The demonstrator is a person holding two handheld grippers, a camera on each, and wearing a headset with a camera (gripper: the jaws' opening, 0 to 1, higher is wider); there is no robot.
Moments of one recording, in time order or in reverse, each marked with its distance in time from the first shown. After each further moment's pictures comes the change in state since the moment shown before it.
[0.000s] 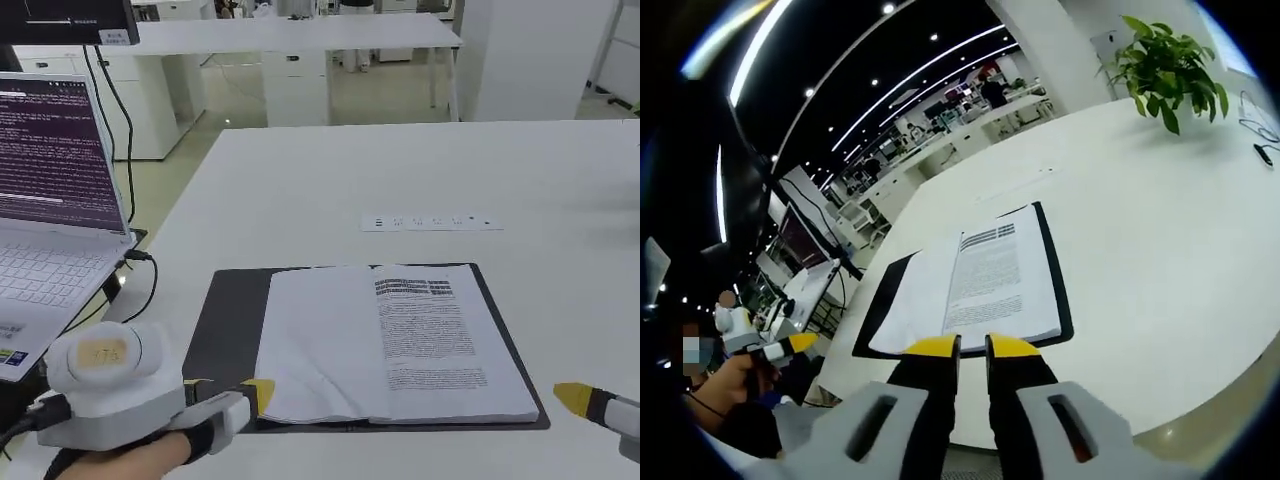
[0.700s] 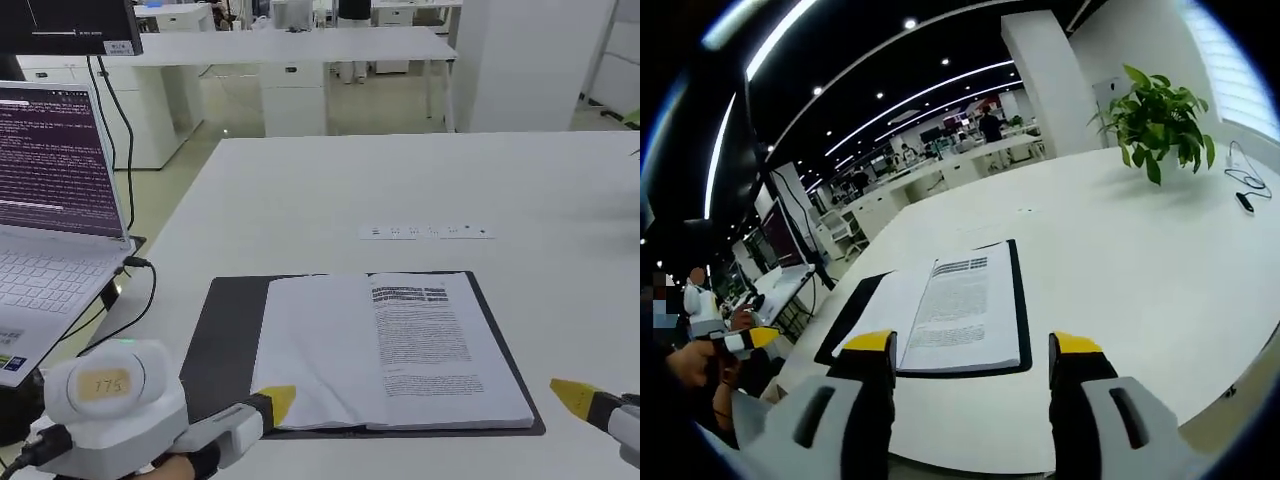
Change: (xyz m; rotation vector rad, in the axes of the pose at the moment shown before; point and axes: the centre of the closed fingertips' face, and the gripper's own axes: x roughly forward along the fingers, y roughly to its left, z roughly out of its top) left arm -0.003 -0.002 0.004 0.033 -0.086 0.018; right arm -0.010 -0.029 0.019 -0.142 -0.152 -0.108
